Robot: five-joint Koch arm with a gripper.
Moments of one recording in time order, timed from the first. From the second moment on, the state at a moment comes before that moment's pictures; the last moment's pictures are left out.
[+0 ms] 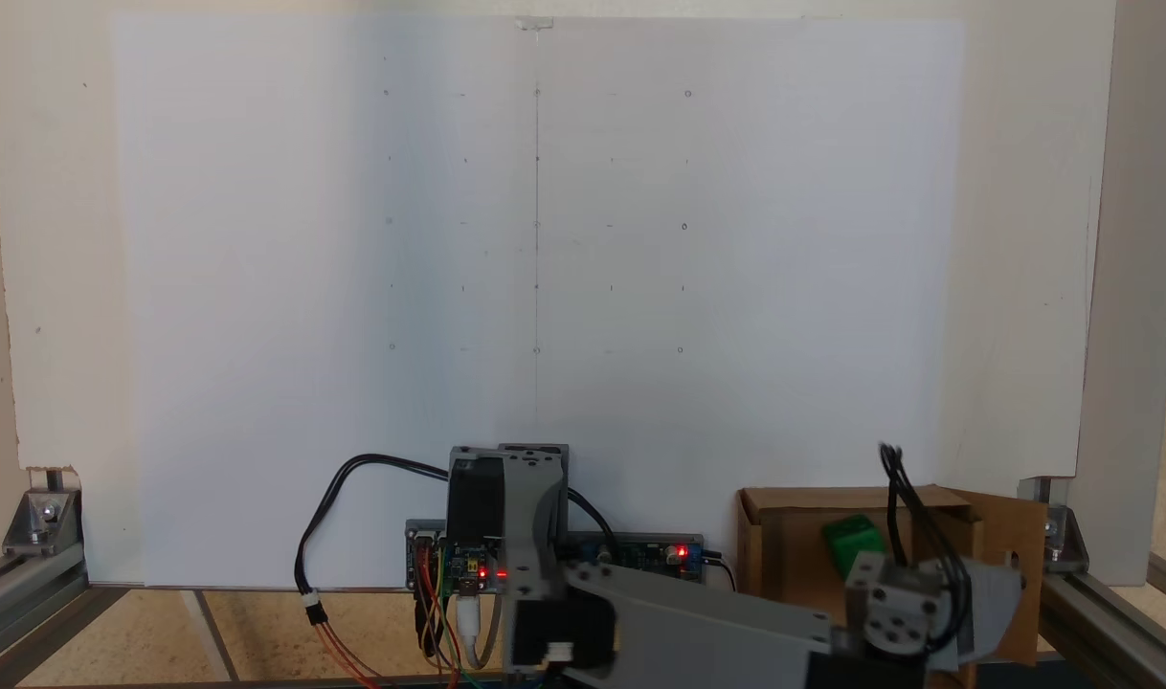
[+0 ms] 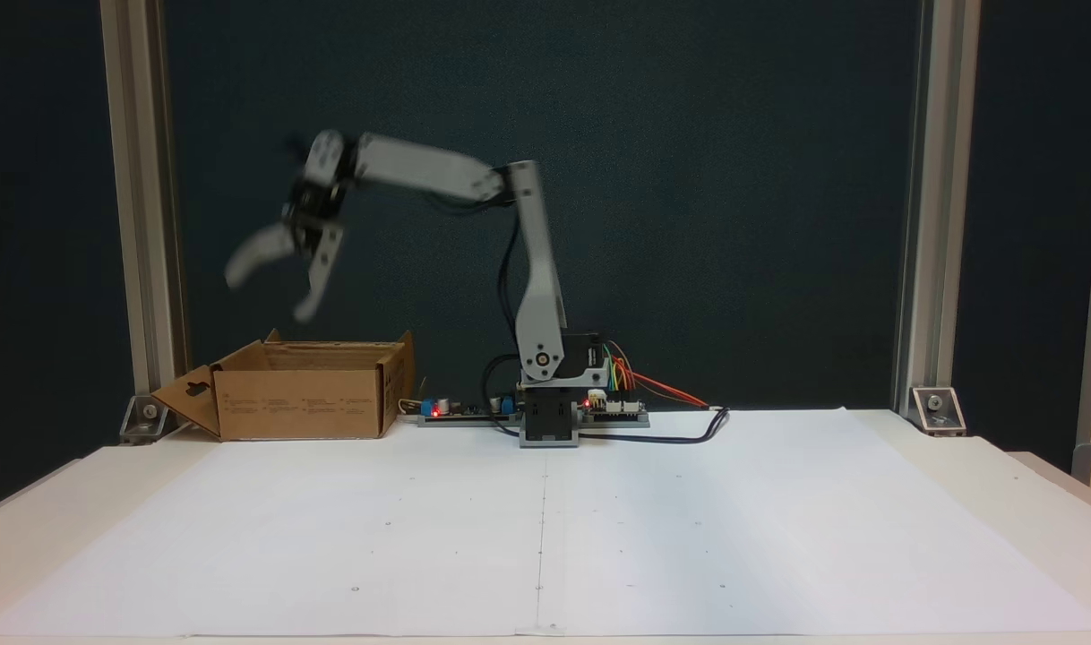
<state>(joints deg) 92.2 85.0 65.4 49.8 -11.7</state>
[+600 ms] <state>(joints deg) 18.4 118.1 99.8 34.8 -1.2</state>
